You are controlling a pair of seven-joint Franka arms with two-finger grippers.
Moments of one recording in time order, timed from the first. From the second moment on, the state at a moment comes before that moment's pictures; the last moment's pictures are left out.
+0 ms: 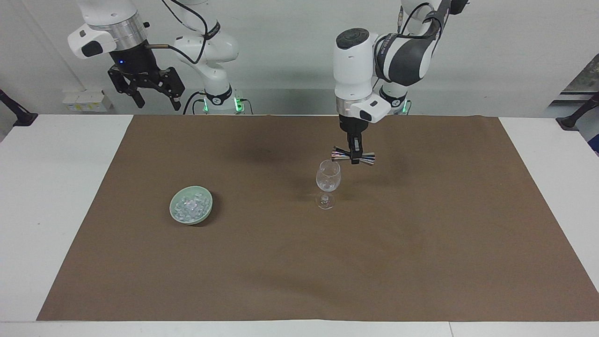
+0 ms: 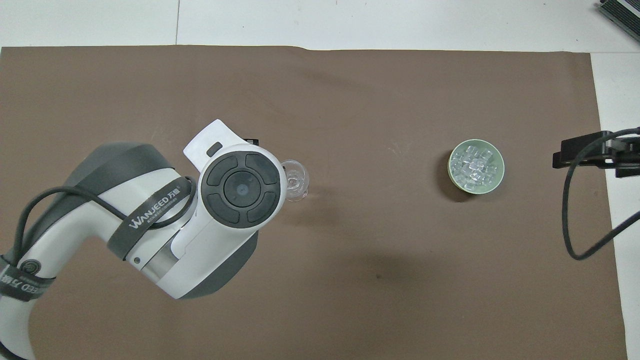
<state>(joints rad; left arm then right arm) 0.28 0.19 -1.00 -1.74 0.43 1.89 -2.33 0.06 -0.03 -0.03 -1.45 0.05 1.47 0.19</state>
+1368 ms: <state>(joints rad) 0.28 0.19 -1.02 -1.72 0.51 1.85 -2.33 0.06 -0.03 -0.04 -1.45 0.06 1.47 0.19</state>
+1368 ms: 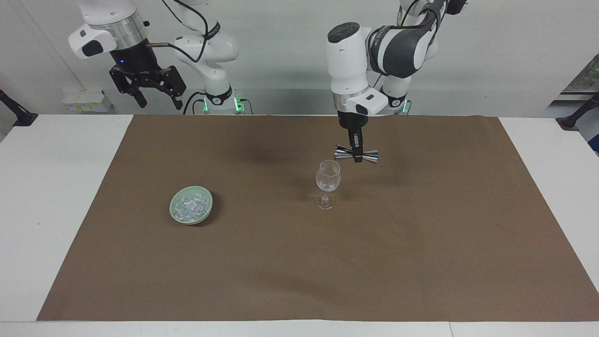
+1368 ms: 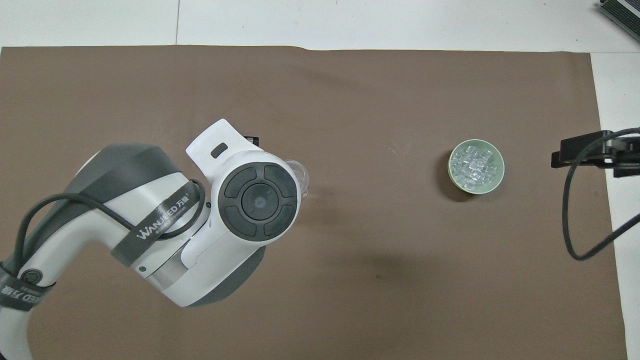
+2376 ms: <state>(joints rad) 0.27 0.20 -1.03 -1.71 0.54 1.83 -2.33 0.06 -0.03 -0.05 -1.45 0.06 1.47 0.19</state>
